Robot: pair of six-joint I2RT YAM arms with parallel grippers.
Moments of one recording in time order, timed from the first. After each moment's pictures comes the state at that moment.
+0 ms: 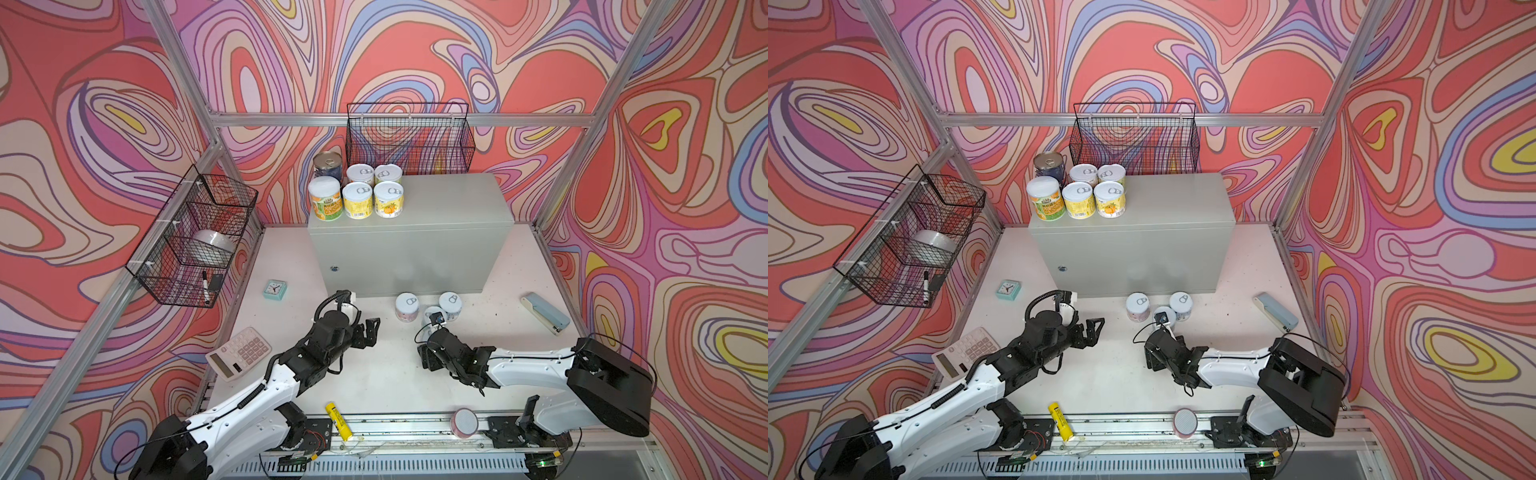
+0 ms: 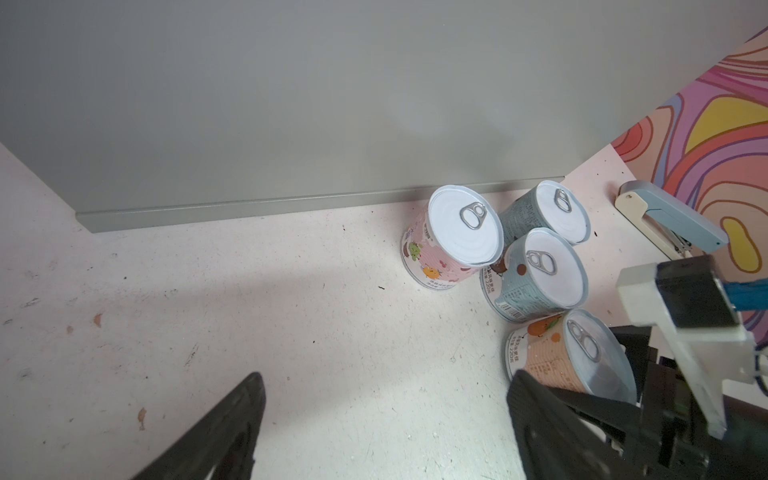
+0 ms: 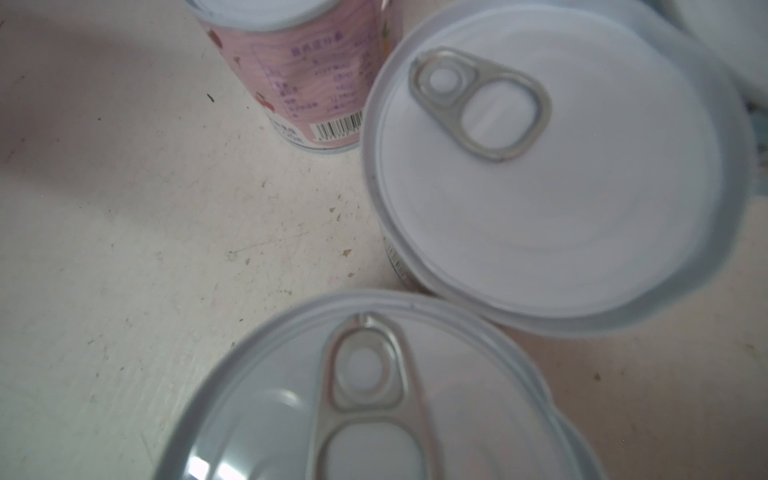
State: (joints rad) left arm -0.66 0.93 0.43 -0.03 -0.10 -0.51; right arm 0.96 1.43 0.50 0.04 0.32 0.59
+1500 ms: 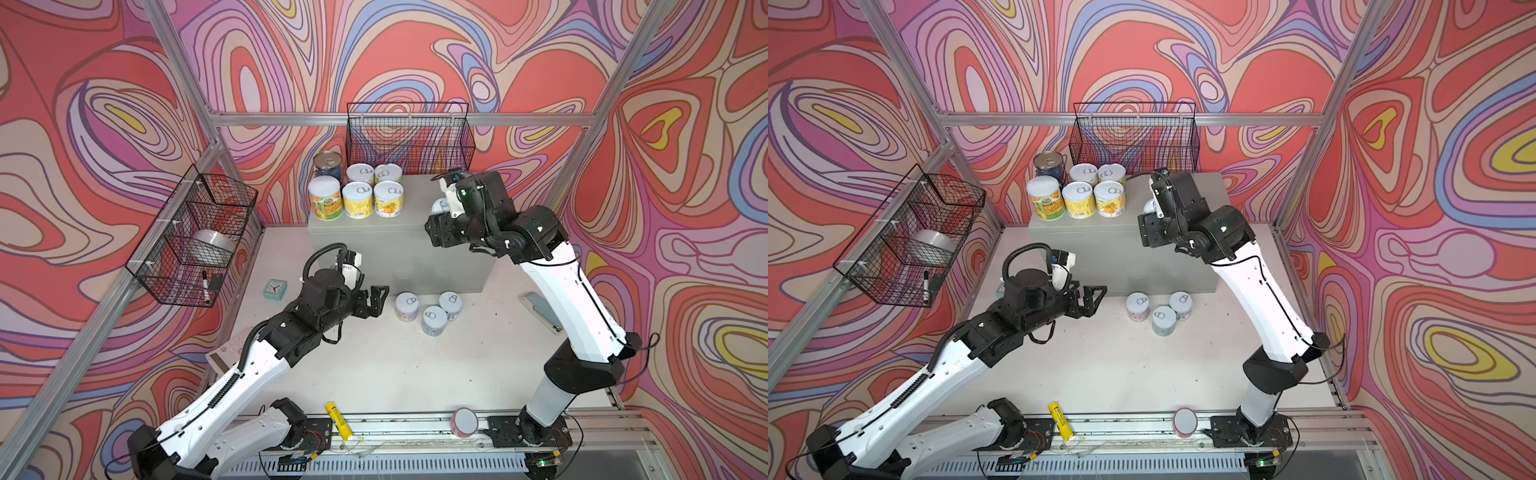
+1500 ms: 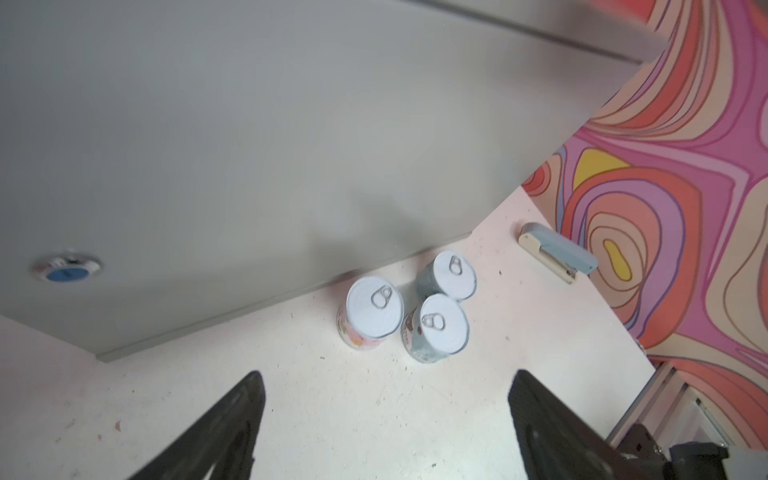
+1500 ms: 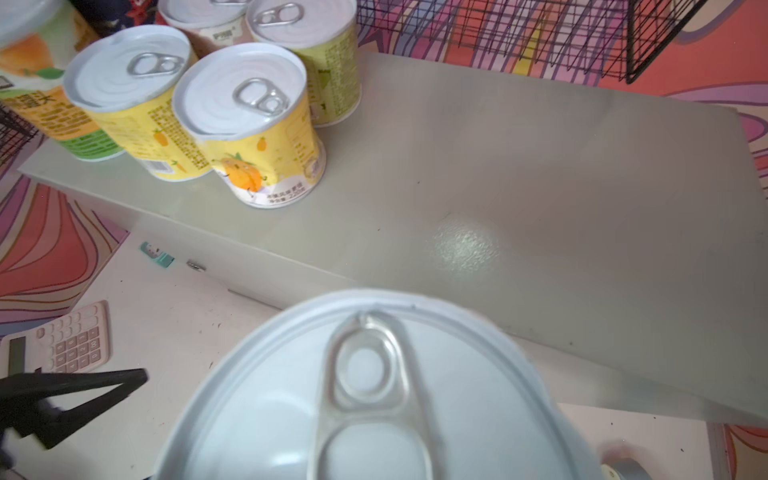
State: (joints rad) left arm -0.64 1.00 1.04 -0.47 -0.01 -0.43; right arm 0.64 1.76 2.37 -1.25 0.23 0.22
